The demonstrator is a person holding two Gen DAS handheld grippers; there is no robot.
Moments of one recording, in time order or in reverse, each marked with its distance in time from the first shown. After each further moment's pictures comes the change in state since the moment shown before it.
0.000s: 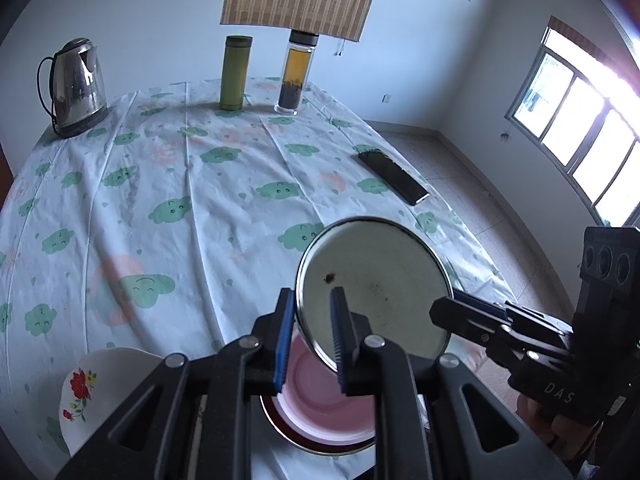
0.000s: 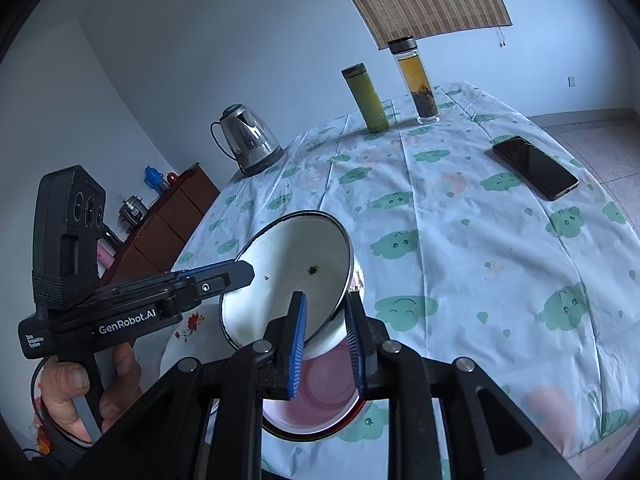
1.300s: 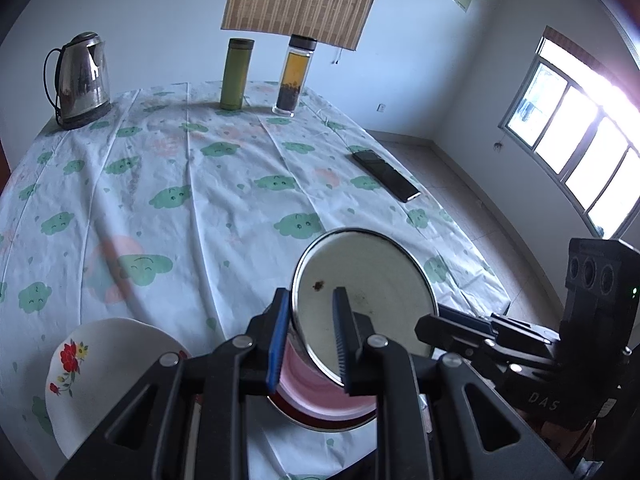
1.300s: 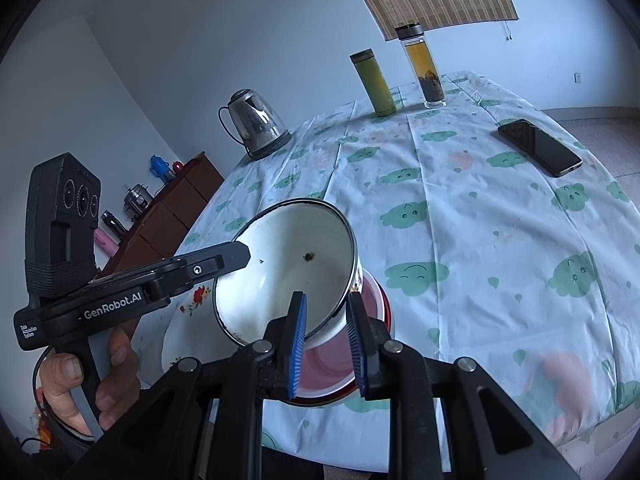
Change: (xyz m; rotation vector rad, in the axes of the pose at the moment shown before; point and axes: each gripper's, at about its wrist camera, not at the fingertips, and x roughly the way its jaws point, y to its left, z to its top) left arm -0.011 0.000 -0.028 -0.012 -0.029 -0.024; right arm -0.003 0.006 -0.025 -0.008 0.036 0.016
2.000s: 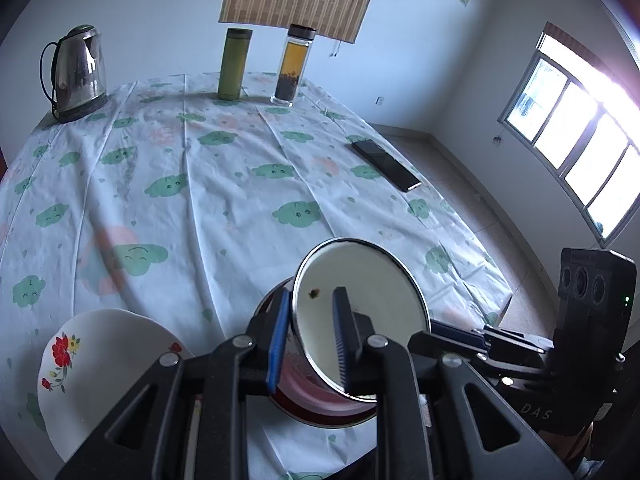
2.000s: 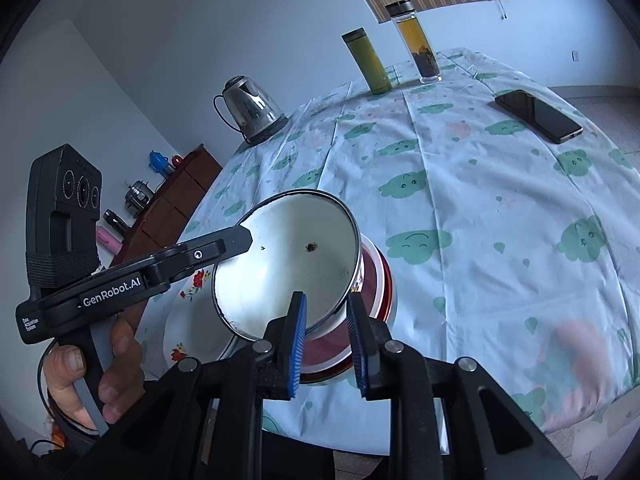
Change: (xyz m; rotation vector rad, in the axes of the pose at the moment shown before) left arm 0.009 0.003 -0.008 -0.003 0.023 -0.008; right arm 0.008 -0.008 -0.018 0.050 0.054 0.018
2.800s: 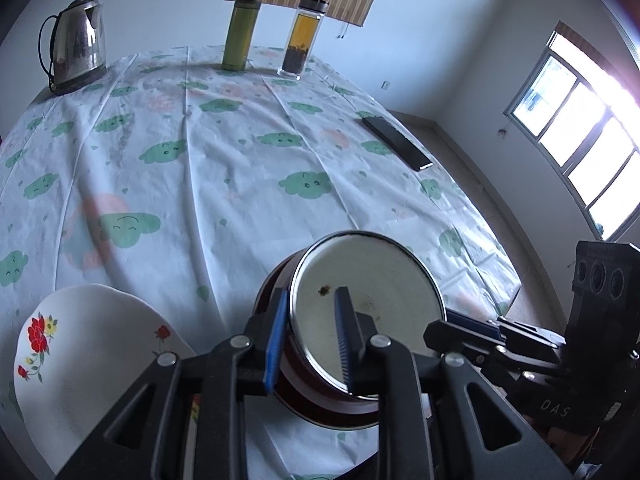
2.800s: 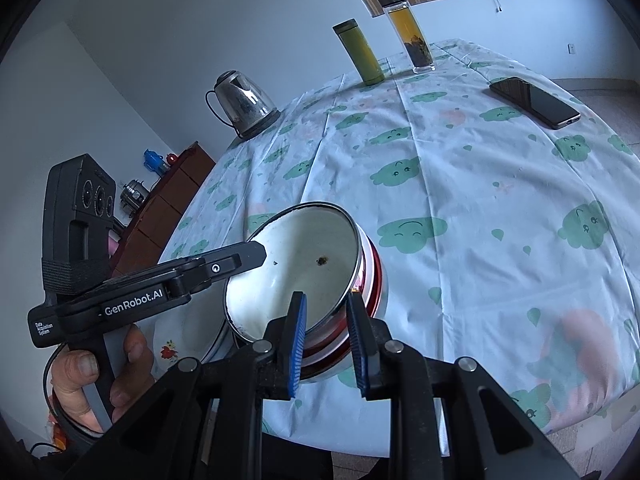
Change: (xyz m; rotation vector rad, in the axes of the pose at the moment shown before) left arm 0.029 0.014 -0.013 -0.033 0.065 -0.009; right arm 0.009 -0.005 -0.006 0.013 0.014 -0.012
